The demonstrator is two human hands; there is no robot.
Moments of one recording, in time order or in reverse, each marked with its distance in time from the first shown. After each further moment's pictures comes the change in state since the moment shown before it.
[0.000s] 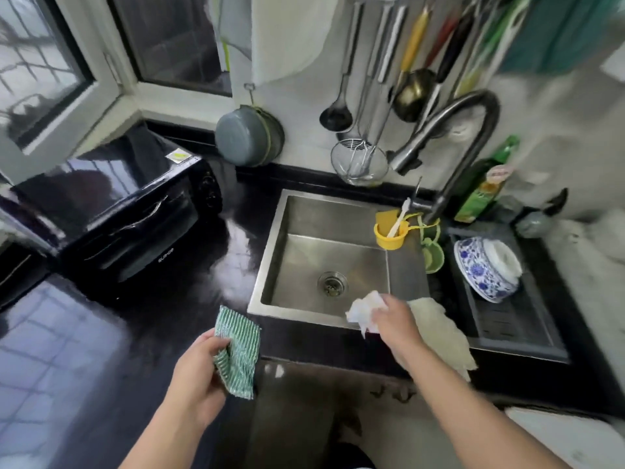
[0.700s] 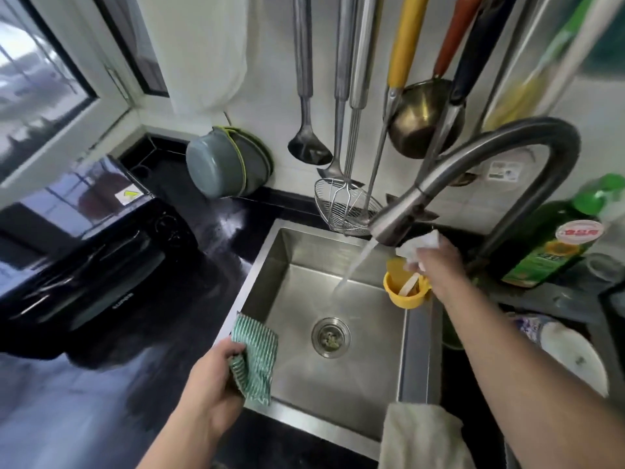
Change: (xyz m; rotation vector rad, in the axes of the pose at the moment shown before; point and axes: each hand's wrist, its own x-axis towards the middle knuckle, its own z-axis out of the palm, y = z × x) left_hand 0.106 -0.001 0.206 -0.156 0.145 -0.060; right_hand 0.337 -0.094 -0.116 0.153 0.088 0.102
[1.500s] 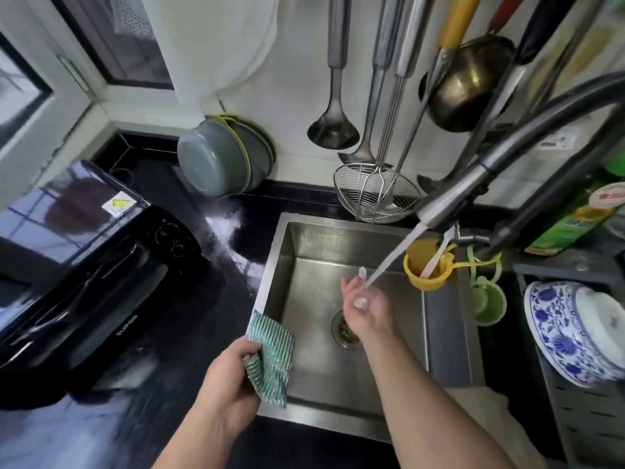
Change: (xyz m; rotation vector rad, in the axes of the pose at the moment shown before) left_hand 0.042 0.047 -0.028 0.117 -0.134 -0.102; right_hand -0.116 0.061 0.155 1.539 -0.221 0.767
